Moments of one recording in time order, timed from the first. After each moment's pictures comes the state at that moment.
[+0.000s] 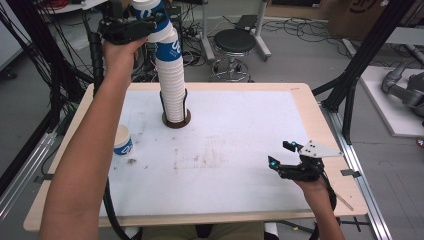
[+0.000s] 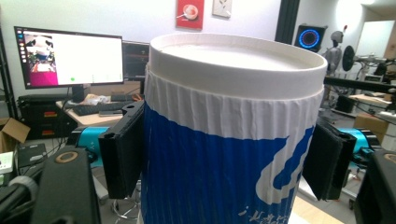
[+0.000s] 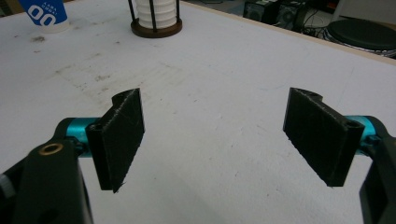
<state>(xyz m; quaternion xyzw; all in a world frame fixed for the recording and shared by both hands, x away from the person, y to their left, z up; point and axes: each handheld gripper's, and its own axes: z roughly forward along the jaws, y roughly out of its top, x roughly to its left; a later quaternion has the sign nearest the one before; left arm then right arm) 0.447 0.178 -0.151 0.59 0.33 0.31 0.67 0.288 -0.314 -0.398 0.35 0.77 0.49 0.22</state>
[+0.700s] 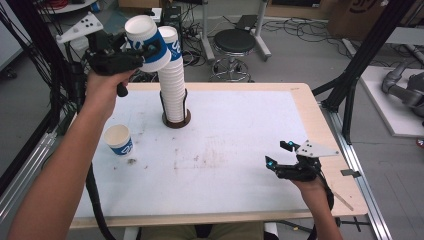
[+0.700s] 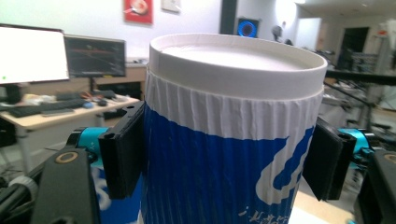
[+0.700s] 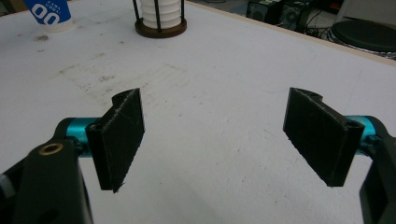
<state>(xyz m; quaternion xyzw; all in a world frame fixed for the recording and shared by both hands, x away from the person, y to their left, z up) 0.384 0.190 -0.179 0.63 0.25 0.24 0.69 0.290 -0.307 -0.397 0.34 0.77 0.49 0.22</state>
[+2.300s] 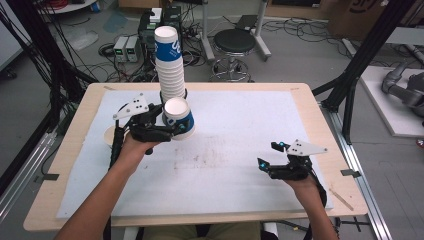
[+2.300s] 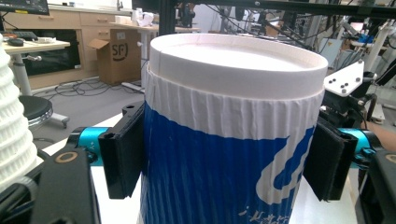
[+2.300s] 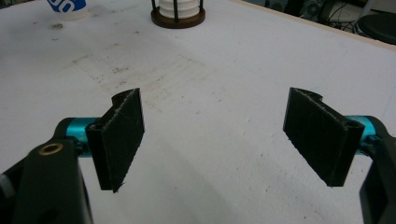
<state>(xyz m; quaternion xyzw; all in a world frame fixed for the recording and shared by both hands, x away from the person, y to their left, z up) 0.349 0.146 -0.326 0.70 0.22 0.14 0.67 0.298 -0.291 -0.405 0.32 0.79 0.48 0.19</state>
